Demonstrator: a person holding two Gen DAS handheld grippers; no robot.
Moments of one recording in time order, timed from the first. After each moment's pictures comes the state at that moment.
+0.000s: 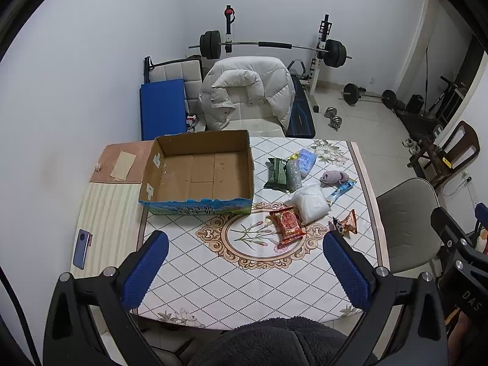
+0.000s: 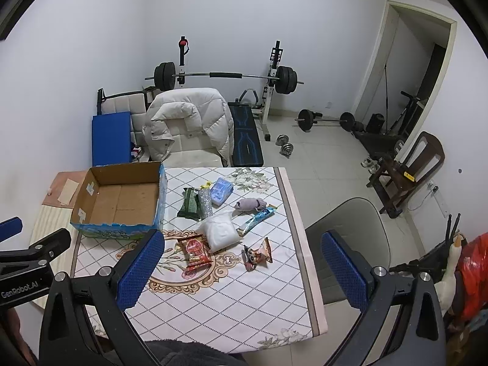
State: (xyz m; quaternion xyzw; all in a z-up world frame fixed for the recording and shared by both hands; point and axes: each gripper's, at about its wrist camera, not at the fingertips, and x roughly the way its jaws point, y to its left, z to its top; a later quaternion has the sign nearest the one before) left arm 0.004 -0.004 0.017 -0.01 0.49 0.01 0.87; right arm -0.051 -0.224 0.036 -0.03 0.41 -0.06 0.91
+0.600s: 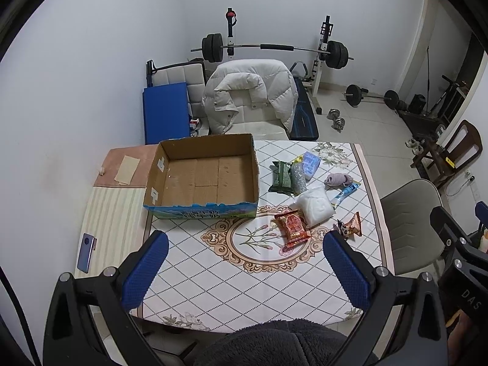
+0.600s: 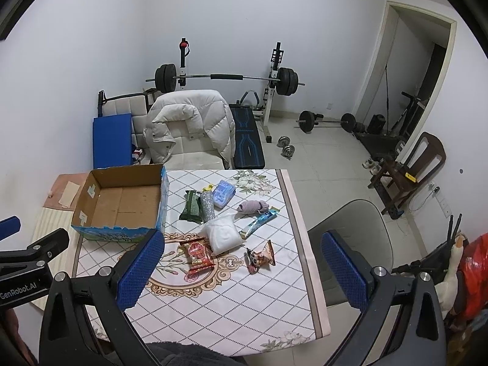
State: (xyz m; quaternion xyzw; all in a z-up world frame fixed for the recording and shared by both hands) left arm 0.008 0.001 0.019 0.00 0.49 0.01 0.87; right arm -0.044 -0.218 0.034 -0.03 0.41 -0.06 0.91
